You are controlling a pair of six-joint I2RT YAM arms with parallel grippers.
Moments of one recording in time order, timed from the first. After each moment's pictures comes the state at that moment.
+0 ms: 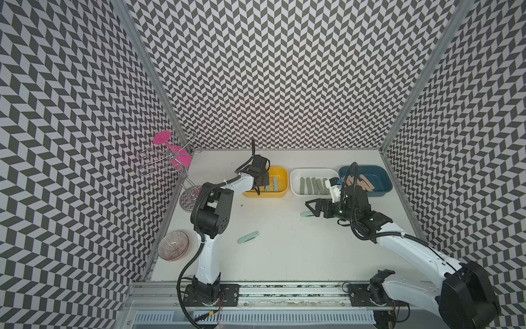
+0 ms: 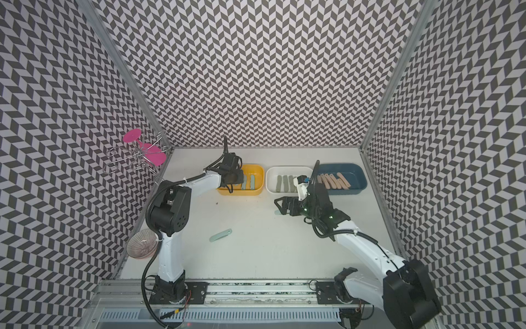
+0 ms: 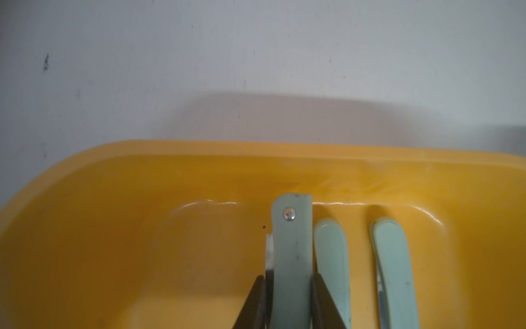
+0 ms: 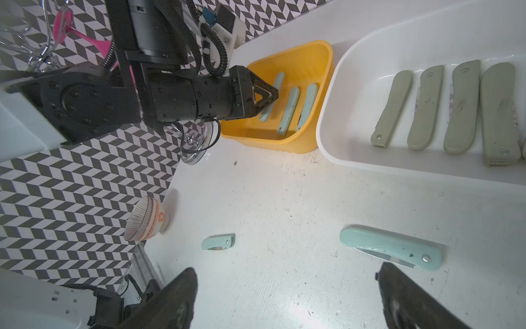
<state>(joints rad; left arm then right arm) -0.38 2.09 1.47 -0.29 -0.16 -0.34 0.45 1.15 0.67 -0.07 -0.37 0.51</state>
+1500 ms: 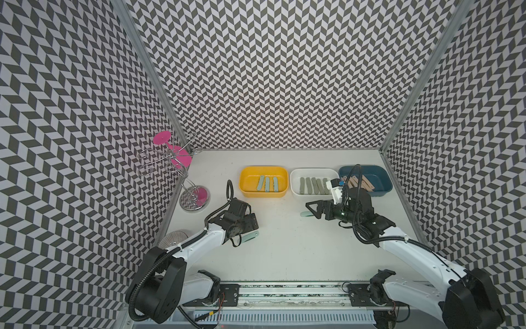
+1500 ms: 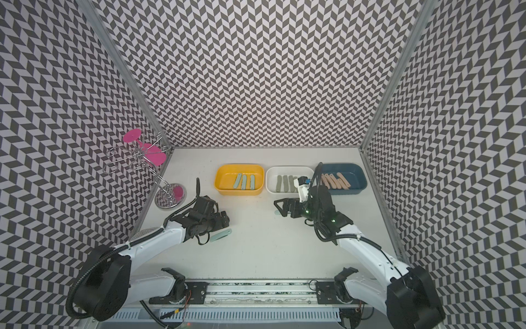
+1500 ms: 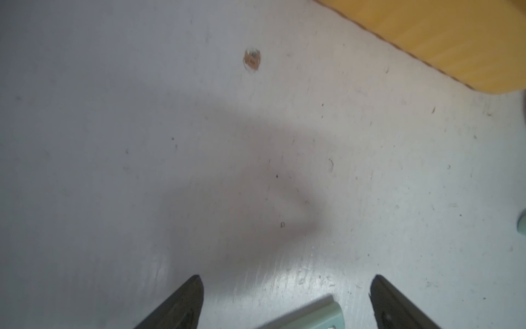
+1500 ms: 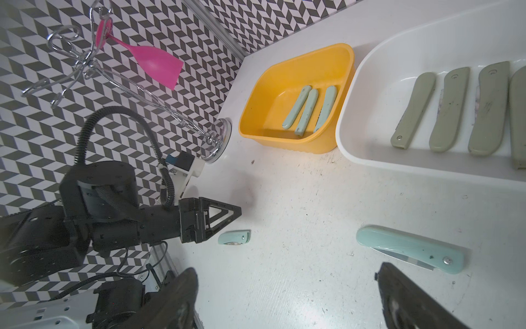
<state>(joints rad) -0.45 1.26 0.55 -0.34 -0.03 -0.69 0.45 1.09 0.62 -0.03 -0.43 0.52</state>
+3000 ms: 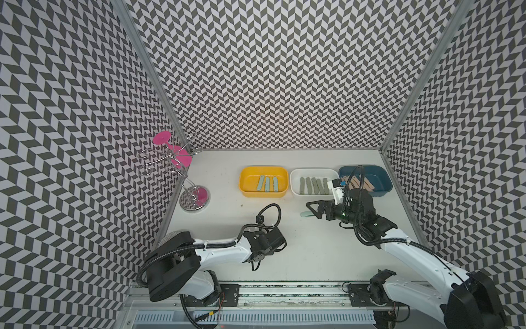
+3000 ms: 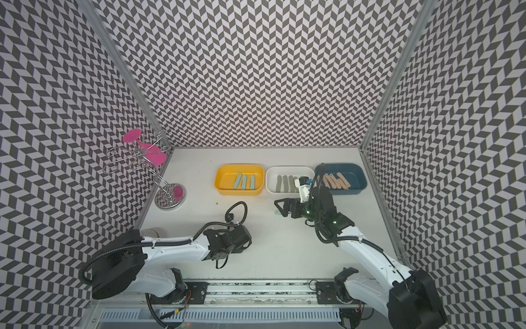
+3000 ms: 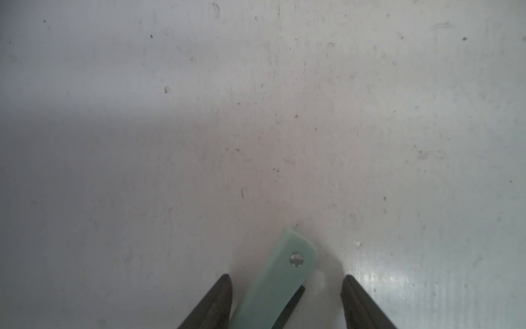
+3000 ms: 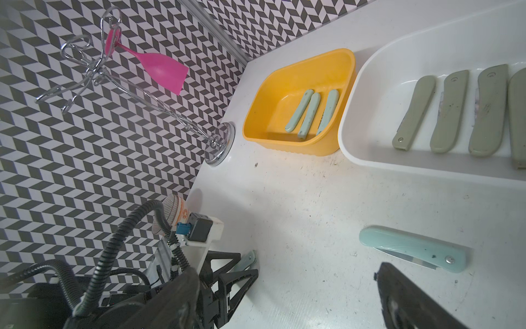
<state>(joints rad) -1.05 1.39 0.59 -0.51 -0.42 -1.01 0.45 1.07 0.62 -0.02 -0.43 0.54</state>
